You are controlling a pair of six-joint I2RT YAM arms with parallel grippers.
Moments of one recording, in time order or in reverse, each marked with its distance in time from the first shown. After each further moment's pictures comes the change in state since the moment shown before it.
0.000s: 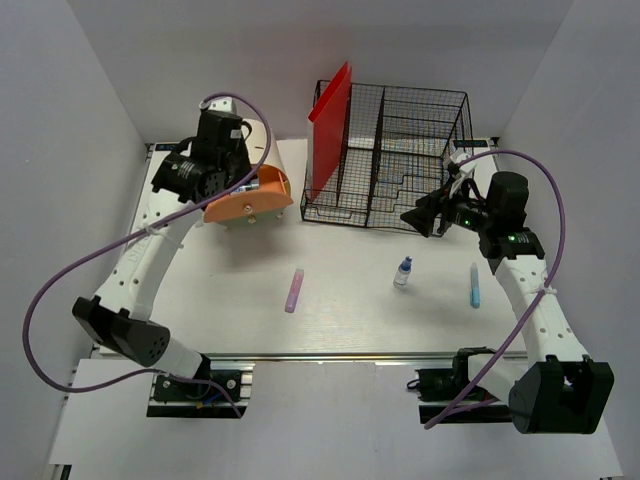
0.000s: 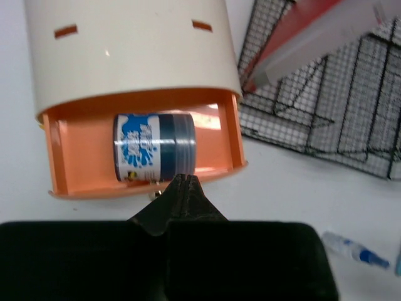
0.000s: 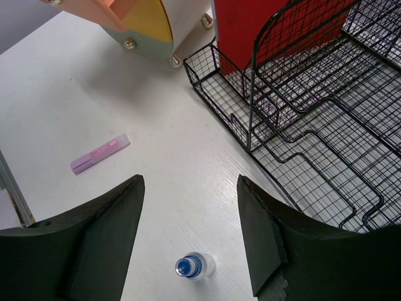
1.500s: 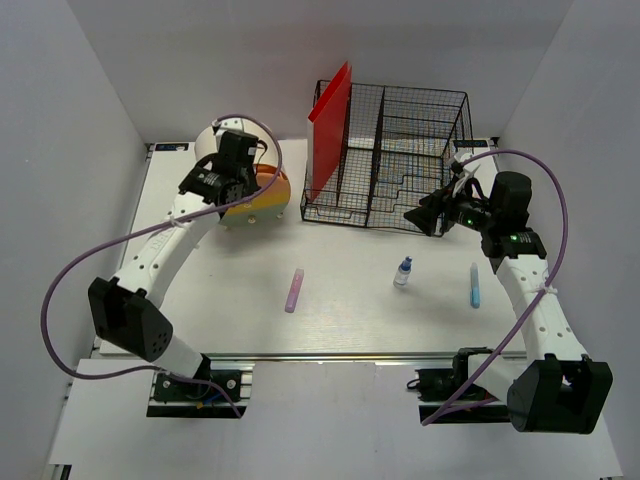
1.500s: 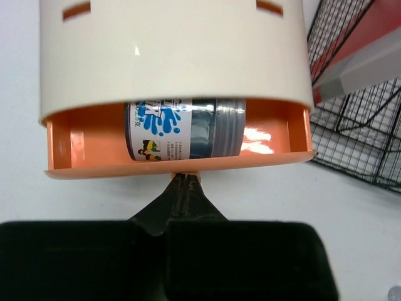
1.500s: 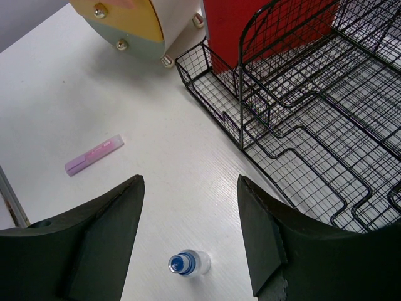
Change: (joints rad) left arm 0.002 -0.001 -0.273 0.198 -0.124 0.032; right arm -0.026 0.004 -0.002 0.000 0.000 0.000
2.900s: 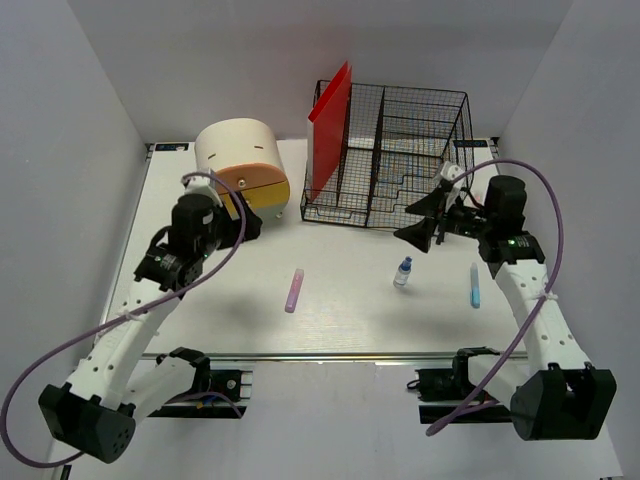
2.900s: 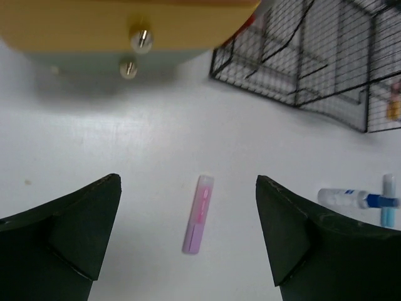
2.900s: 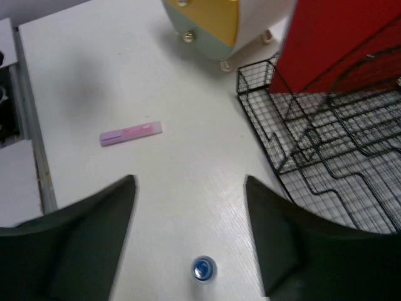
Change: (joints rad) left arm 0.057 -0.544 -0.510 0.220 0.335 -0.066; right arm 0.034 -0.032 -0.010 -0.052 -0.209 -0.187
